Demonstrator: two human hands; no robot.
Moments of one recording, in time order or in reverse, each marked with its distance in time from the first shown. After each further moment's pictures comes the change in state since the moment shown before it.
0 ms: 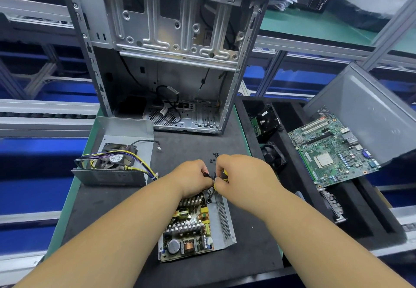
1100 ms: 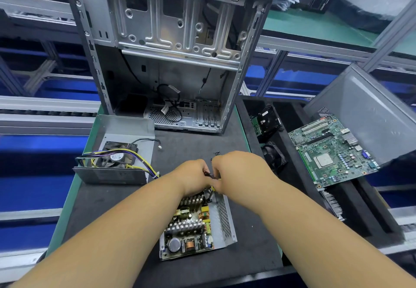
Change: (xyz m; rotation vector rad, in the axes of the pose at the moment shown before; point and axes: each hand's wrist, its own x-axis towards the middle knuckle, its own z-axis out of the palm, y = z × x) left_hand 0.009 -0.005 0.001 0.064 -0.035 0.069; right_hand 0.012 -0.021 -0.022 -0.161 -0.197 -0.056
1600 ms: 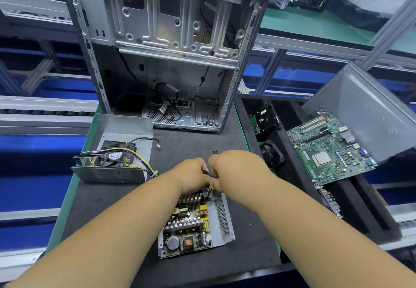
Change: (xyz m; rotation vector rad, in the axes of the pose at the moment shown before) left_hand 0.000 0.000 0.001 0.002 -0.004 -0.001; right_hand -0.001 -0.003 -0.007 -0.052 -0.103 0.033
